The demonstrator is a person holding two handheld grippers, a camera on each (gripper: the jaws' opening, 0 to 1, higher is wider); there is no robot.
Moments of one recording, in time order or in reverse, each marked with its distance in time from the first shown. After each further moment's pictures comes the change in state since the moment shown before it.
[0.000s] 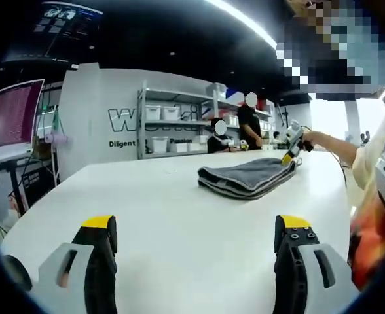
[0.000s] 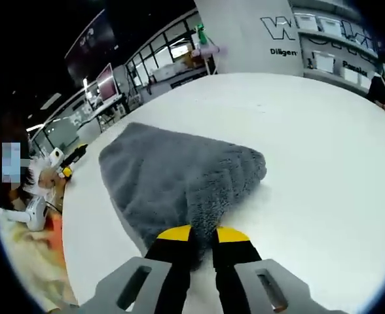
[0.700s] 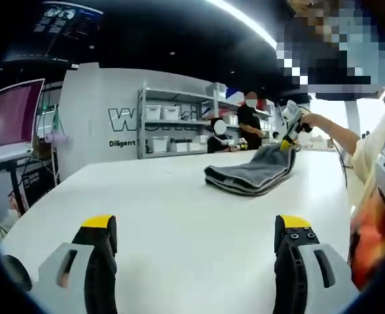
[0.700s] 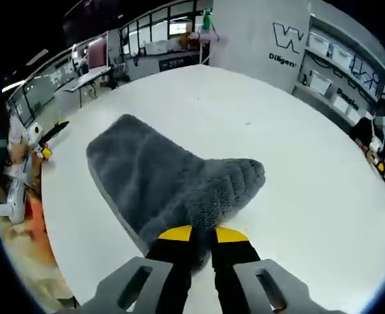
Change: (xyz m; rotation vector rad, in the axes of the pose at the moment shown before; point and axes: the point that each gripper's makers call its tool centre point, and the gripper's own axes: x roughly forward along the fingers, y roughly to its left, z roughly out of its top) left arm 0.000 0.002 0.001 0.001 0.003 0.000; right arm -0.031 0.035 0.059 -0.247 0.108 -0.227
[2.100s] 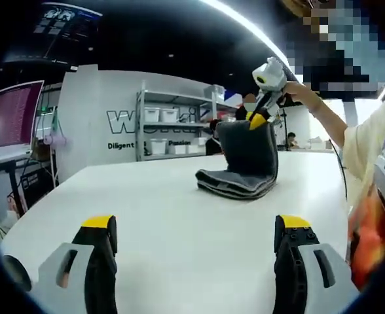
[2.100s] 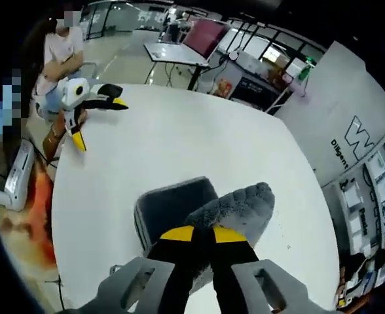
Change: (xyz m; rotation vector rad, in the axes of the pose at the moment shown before) left arm 0.001 -0.002 0.003 0.001 -0.017 -0.010; right arm 0.035 0.176 0.174 -0.602 -0.065 0.110
